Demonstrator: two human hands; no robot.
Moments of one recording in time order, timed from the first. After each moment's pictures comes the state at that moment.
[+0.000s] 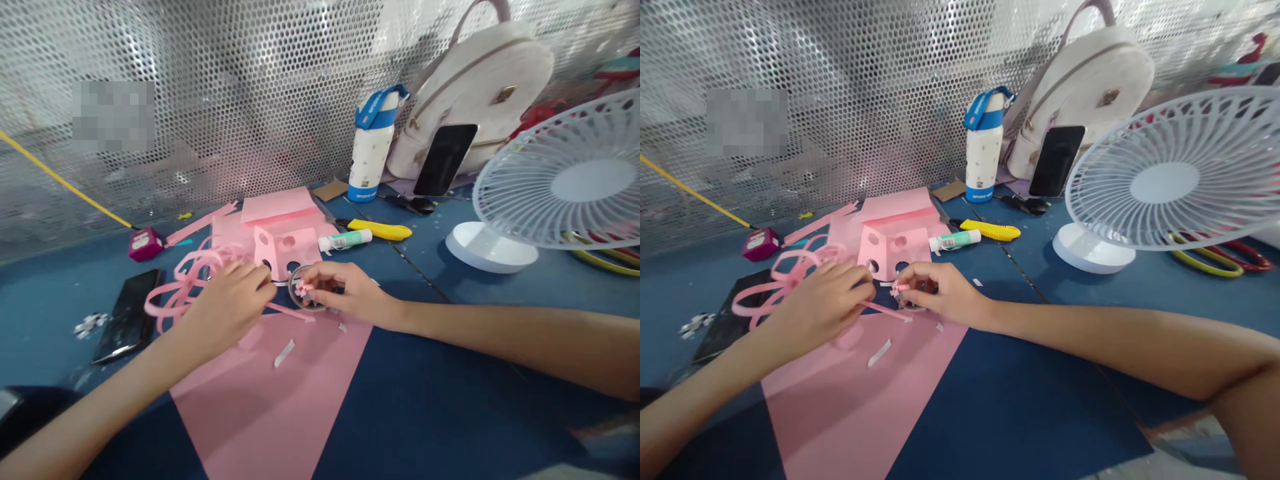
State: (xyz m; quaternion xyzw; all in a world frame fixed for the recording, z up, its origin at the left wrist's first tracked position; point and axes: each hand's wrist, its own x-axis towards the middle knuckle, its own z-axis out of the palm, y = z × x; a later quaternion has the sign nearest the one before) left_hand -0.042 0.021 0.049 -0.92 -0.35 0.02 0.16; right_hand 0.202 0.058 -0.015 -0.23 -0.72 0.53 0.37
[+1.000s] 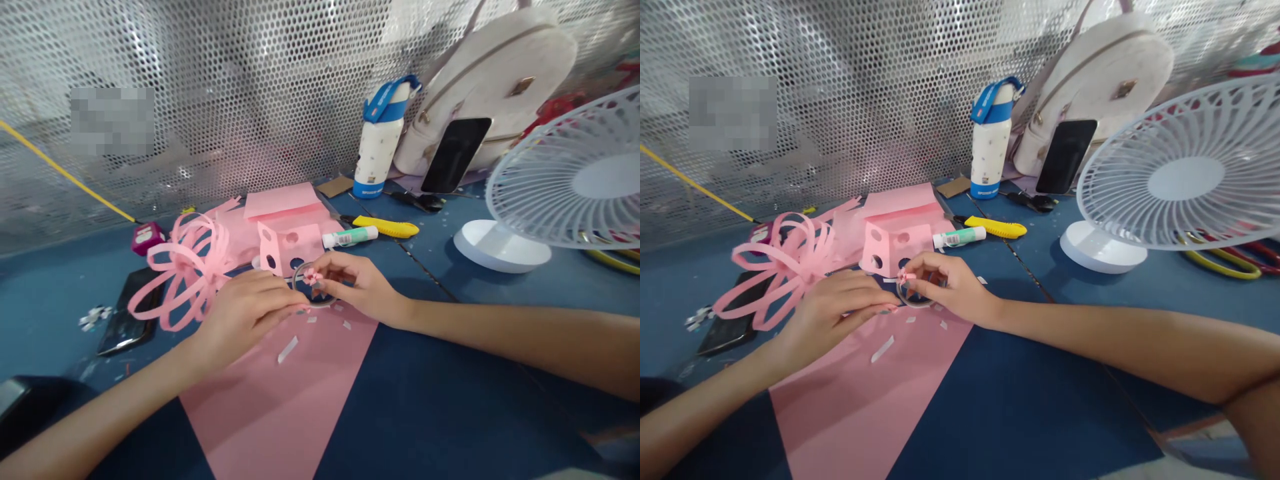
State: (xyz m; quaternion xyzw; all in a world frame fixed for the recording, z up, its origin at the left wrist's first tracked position) left_hand -0.021 0.008 0.046 -0.91 -0.31 -0.26 -0.07; right_hand 0.205 0.057 -0.011 -0.25 -0.71 0.51 0.41
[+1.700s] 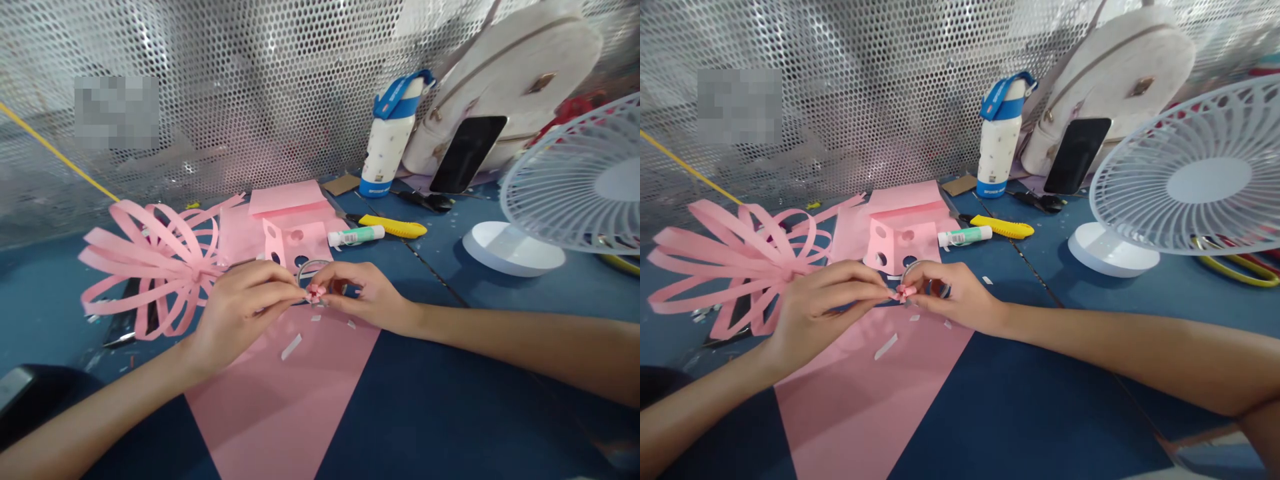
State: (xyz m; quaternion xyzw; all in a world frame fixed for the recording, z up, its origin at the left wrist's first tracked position) left_hand -0.018 -0.001 0.053 -0.87 -0.34 -0.35 -0.03; right_hand 0.206 0.051 -0.010 -0.20 -0.77 0.46 0.39
